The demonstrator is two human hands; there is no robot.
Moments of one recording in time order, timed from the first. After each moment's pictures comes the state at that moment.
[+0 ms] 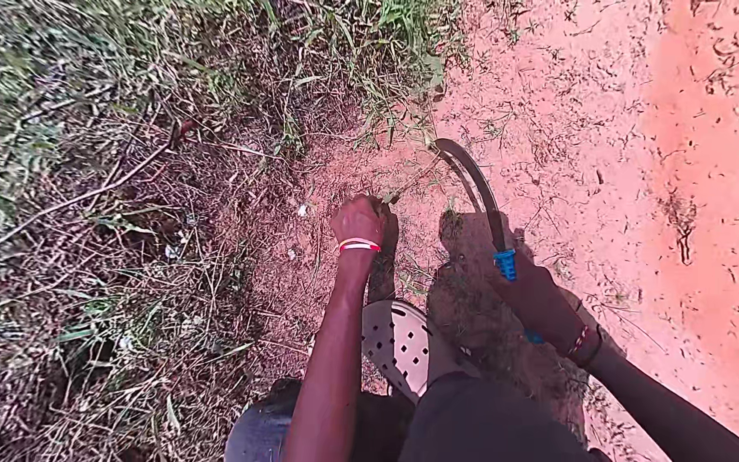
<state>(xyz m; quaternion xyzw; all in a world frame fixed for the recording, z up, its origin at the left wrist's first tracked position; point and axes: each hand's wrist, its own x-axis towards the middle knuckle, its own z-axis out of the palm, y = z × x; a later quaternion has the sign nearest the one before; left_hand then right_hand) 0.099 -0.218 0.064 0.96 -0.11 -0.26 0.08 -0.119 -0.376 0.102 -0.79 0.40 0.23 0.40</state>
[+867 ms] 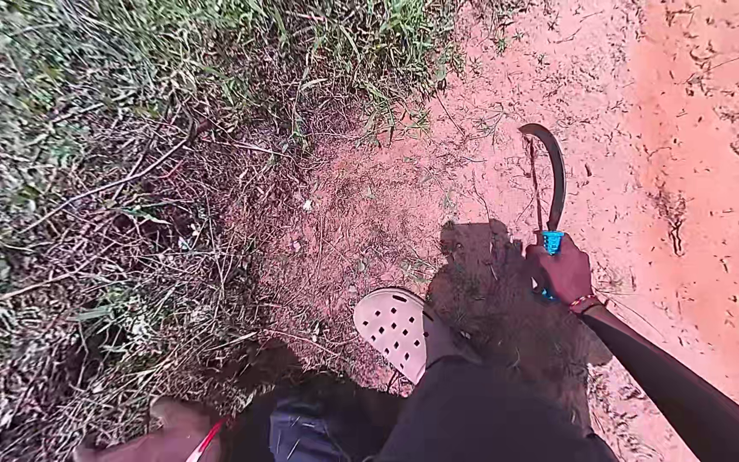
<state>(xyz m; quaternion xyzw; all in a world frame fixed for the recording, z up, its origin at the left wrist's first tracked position) -0.025 0.077 0.078 0.88 0.41 0.19 0.13 -0.177 -0.441 0.017 -0.81 0.50 0.05 0.29</state>
